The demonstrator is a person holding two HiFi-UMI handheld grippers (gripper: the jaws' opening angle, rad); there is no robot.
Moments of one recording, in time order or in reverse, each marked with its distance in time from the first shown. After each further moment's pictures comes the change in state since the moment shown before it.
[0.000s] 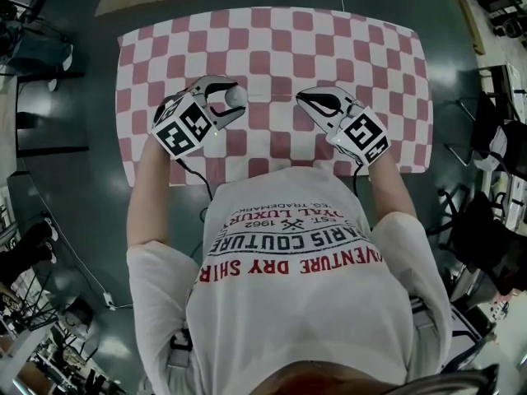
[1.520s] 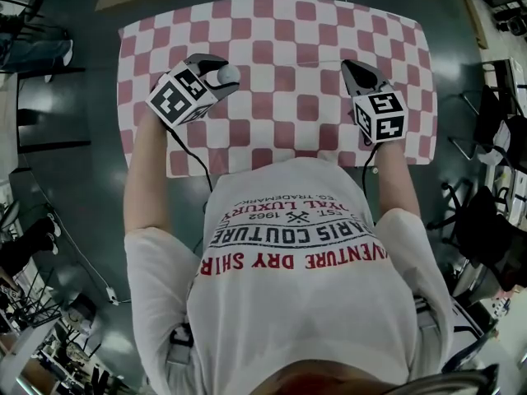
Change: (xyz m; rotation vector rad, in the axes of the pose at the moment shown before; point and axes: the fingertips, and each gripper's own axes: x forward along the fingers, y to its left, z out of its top) left arm -0.004 0.033 -0.021 -0.182 0.081 -0.002; right arm -0.053 -0.104 -0.043 0.234 0.144 -0.541
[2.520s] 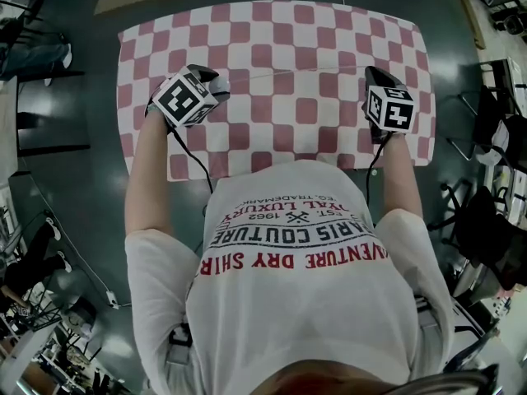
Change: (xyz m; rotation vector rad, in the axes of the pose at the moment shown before) left arm 0.015 0.002 -0.047 -0.087 0.192 -0.009; right arm -0.008 -0.073 -0.047 0.199 0.172 -0.235
